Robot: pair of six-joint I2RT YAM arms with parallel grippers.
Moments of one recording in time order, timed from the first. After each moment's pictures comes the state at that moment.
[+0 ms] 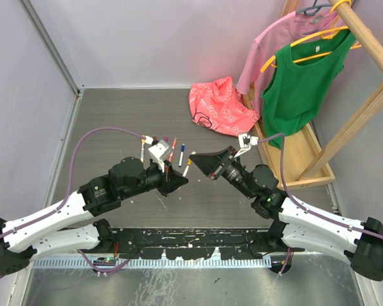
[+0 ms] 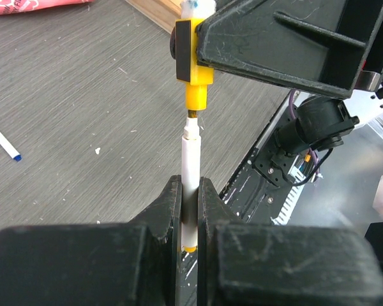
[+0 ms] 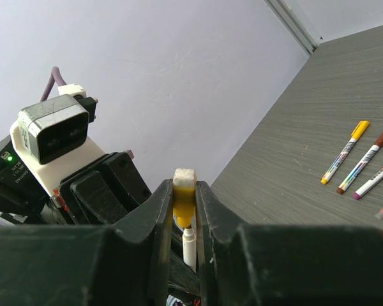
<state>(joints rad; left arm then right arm) -1.05 0.86 0.83 -0.24 0.00 -0.41 0.95 0.85 0.49 0.62 0.08 0.84</state>
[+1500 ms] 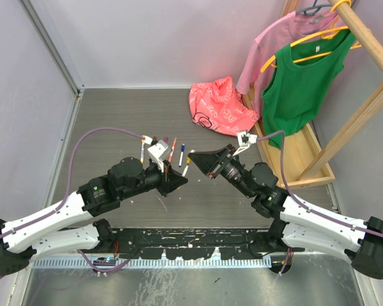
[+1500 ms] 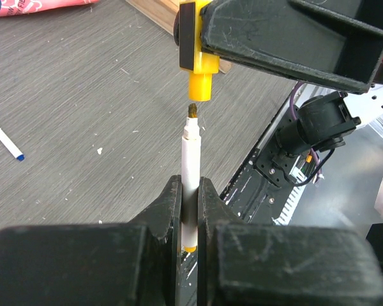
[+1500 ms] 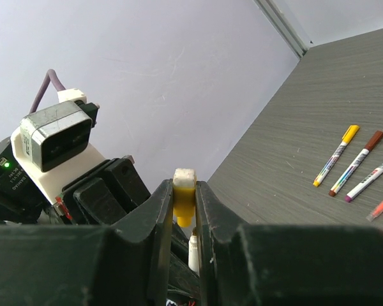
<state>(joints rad) -1.05 0.85 0.83 -0.25 0.00 -0.40 0.98 0.85 0.56 0.54 0.13 0.80</state>
